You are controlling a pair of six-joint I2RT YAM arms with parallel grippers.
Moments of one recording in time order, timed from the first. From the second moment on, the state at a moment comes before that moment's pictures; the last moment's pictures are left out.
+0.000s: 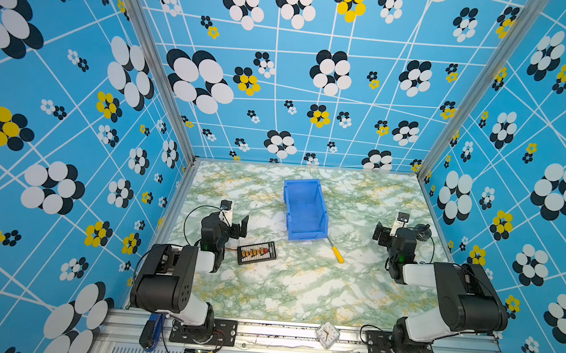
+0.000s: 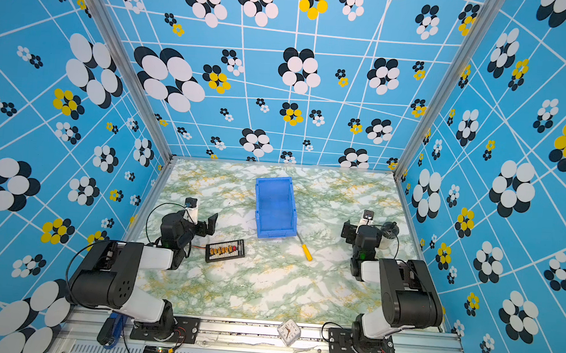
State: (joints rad) left arm 0.00 1.50 0.36 0.81 0.21 0.05; right arm 0.03 1.53 0.37 0.77 0.28 0.05
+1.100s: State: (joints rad) left arm -0.18 1.55 1.42 -0.66 0.26 0.09; right arm 0.31 1.30 0.91 -0.61 0.01 0.38
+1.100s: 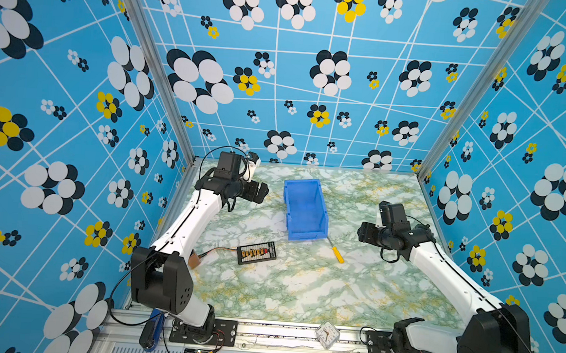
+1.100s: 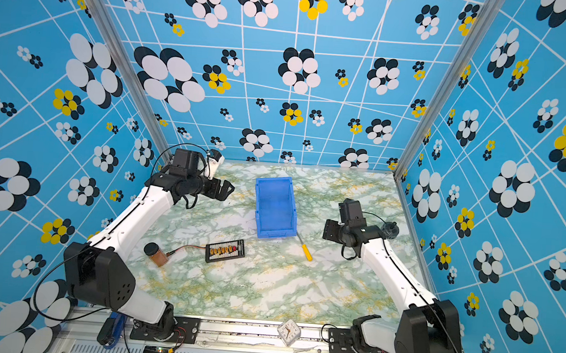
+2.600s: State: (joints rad) left arm -0.19 1.54 1.35 -0.66 0.27 0.06; right arm 0.54 1.73 1.02 -0.66 0.06 0.34
